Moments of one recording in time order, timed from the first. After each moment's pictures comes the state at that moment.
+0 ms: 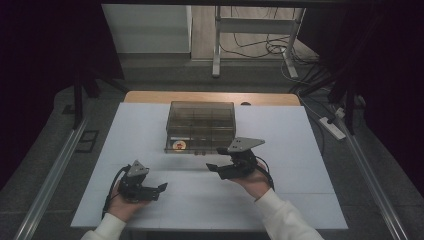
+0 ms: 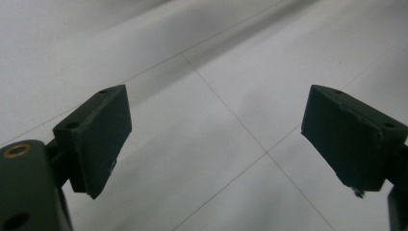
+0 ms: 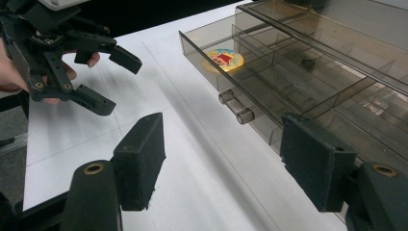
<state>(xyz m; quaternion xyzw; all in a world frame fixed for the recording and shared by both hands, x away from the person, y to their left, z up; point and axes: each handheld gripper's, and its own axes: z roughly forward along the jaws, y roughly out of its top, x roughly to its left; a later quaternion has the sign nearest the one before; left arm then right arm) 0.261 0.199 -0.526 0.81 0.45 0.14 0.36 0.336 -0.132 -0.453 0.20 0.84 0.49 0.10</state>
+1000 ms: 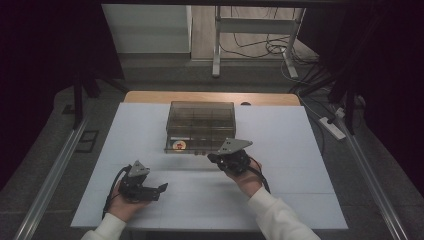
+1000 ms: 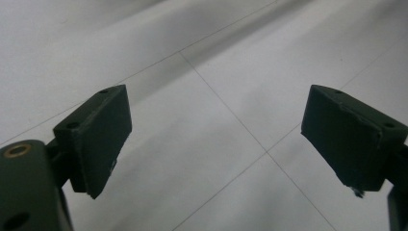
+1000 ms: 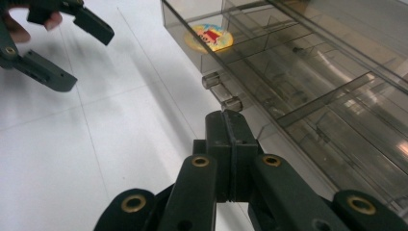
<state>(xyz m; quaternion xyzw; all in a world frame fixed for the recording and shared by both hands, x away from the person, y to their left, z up) 0.262 0.199 -0.527 0.81 0.45 0.14 0.36 0.344 -0.114 -0.468 0.18 0.87 0.44 0.15</state>
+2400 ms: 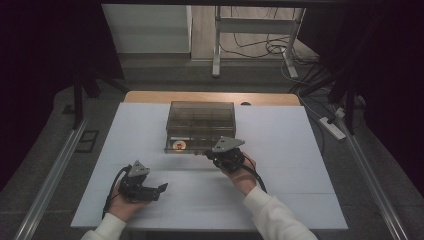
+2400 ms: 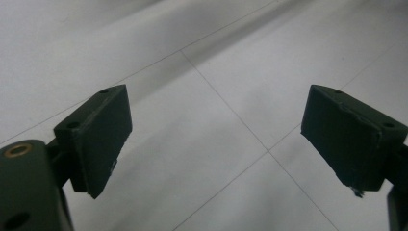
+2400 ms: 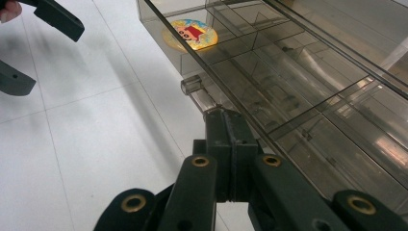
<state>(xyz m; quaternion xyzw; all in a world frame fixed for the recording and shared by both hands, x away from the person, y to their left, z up) 0.262 0.199 -0.528 0.81 0.45 0.14 0.36 0.354 -0.101 -0.478 0.19 0.87 0.43 0.18</state>
